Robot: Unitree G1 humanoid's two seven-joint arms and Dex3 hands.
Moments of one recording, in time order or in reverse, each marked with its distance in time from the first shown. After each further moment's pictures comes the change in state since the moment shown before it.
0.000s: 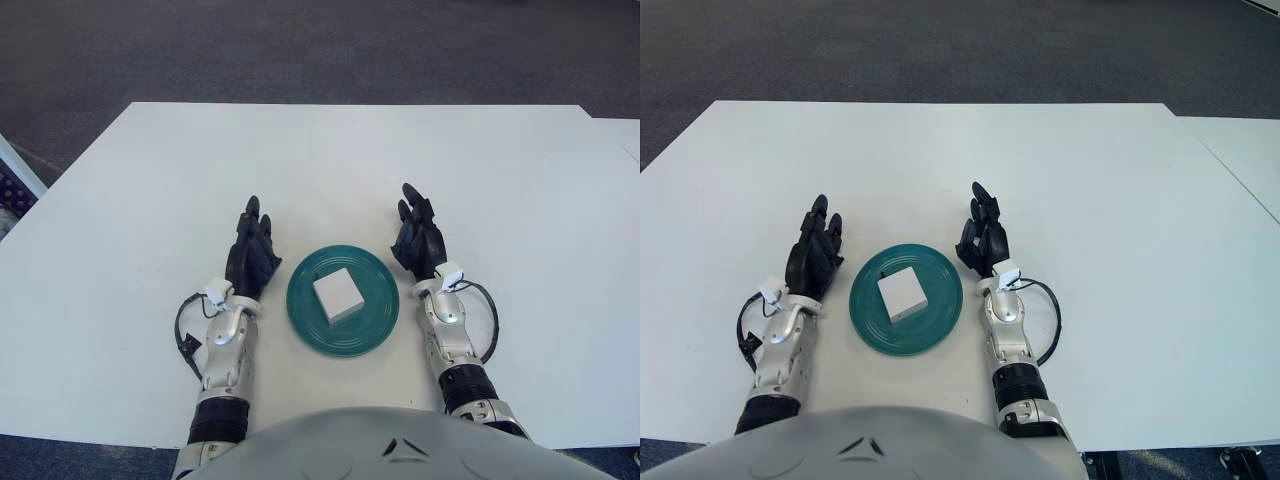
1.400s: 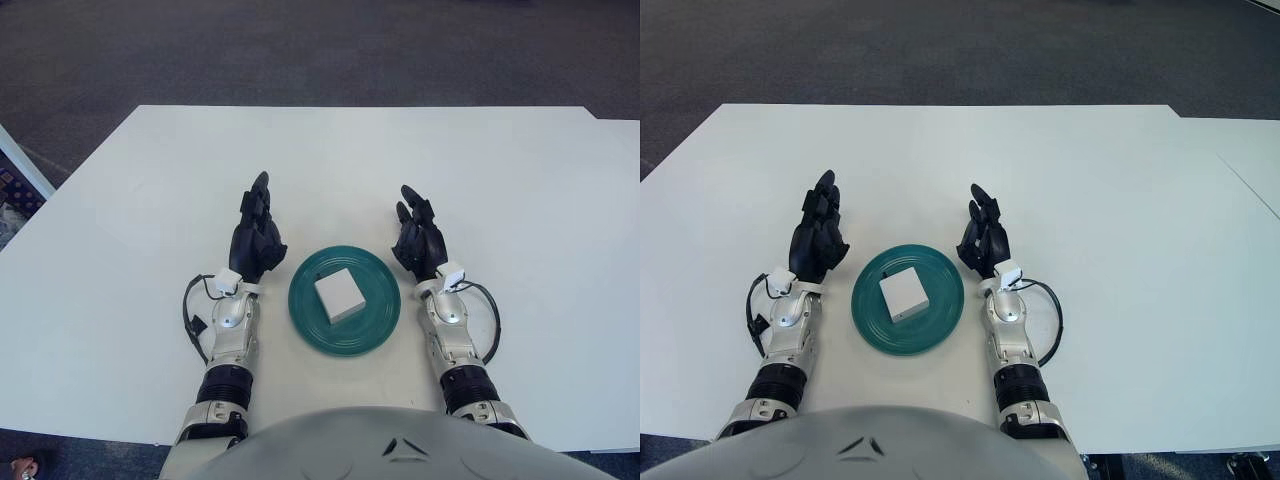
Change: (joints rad) left arm -0.165 0.007 0.041 0.249 0.011 -0.342 -0.045; right arm 0.008 -0.014 -0.018 -0.025 0.032 0.043 0.056
